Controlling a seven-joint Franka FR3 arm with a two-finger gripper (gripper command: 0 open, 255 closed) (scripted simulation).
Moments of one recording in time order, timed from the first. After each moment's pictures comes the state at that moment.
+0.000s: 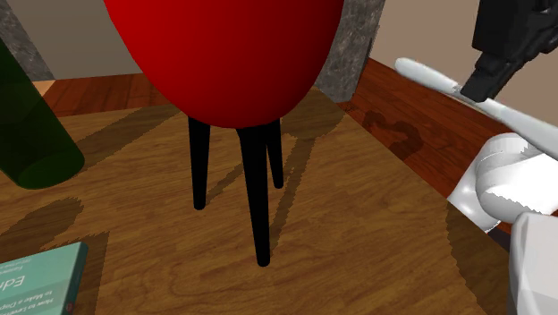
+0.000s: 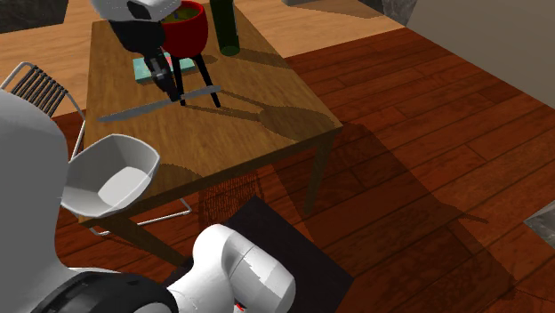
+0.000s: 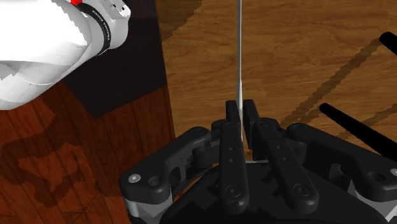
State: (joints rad) arm 0.14 -0.72 0.57 -1.77 0.34 1.18 1.14
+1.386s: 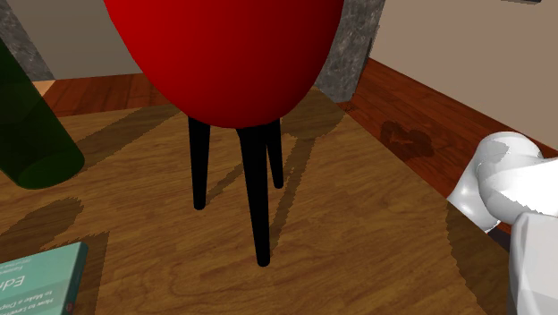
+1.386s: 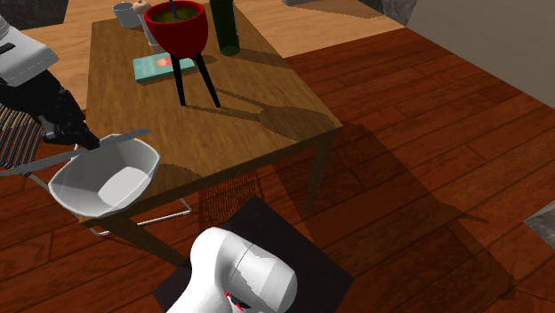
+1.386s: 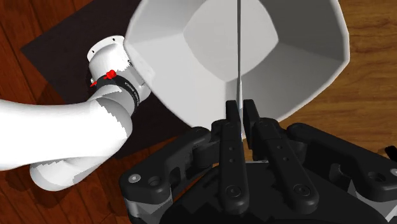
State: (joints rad) arm 0.25 -0.95 0.68 -1.79 0.57 1.06 1.41
